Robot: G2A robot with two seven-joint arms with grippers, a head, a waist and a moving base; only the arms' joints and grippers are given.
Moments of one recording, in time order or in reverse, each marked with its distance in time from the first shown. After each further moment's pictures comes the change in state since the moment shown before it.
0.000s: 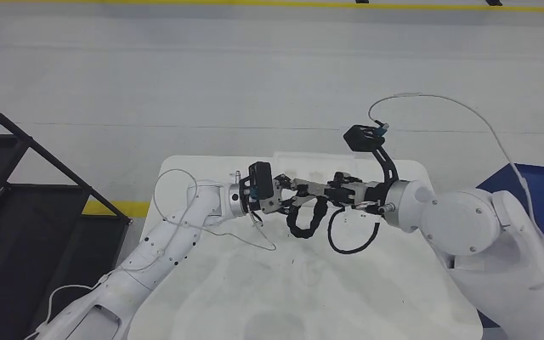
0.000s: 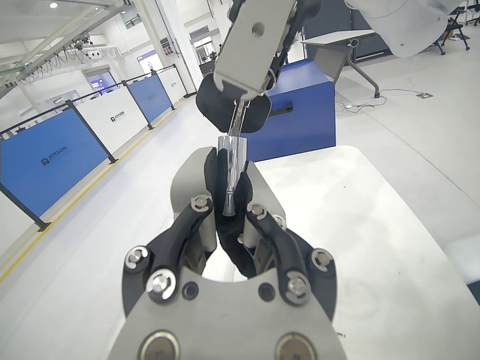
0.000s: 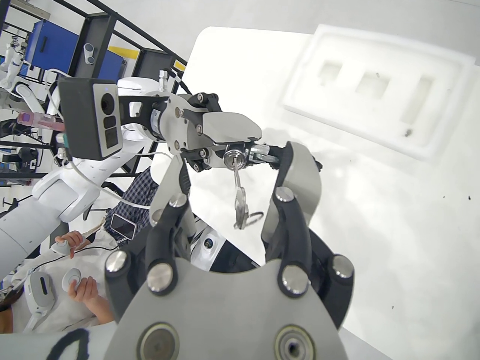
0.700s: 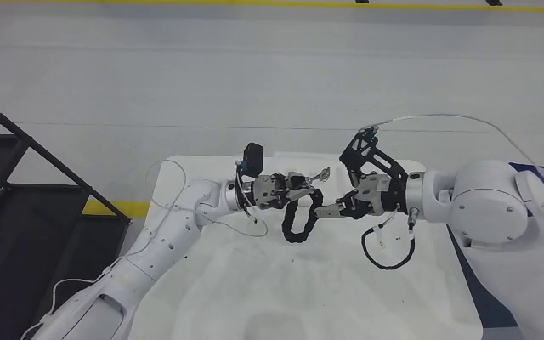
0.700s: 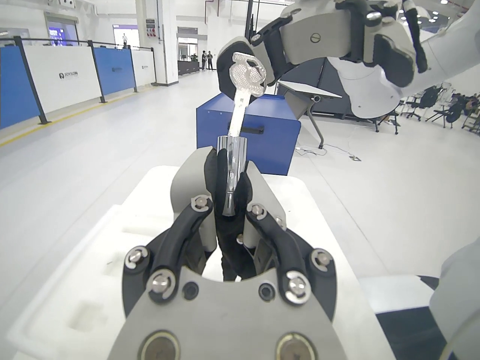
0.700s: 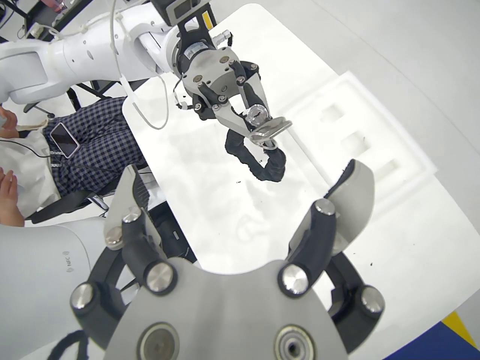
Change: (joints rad) left arm -0.075 -0.011 0.060 0.141 -0.588 -0.212 -0.341; right arm 0.014 0.031 0.077 0.109 0.030 -0.715 0.150
